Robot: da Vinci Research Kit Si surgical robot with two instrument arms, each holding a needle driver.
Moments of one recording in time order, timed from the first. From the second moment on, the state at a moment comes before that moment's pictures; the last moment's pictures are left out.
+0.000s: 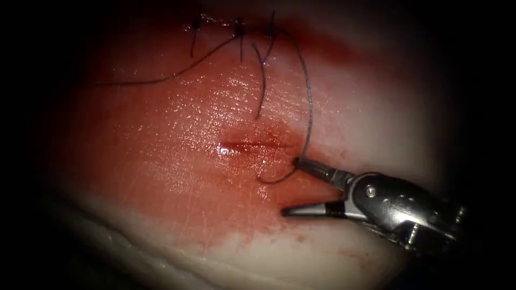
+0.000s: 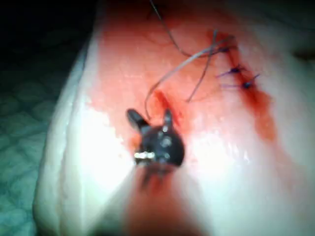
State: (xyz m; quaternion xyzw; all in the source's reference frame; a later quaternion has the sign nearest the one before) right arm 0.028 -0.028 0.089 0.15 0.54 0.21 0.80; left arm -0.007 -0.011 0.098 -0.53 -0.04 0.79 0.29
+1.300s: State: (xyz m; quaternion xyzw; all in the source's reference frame) right arm 0.028 -0.028 0.089 0.16 0.54 0.20 0.80; left arm -0.023 -0.019 0.104 -0.50 -0.15 0.83 0.18
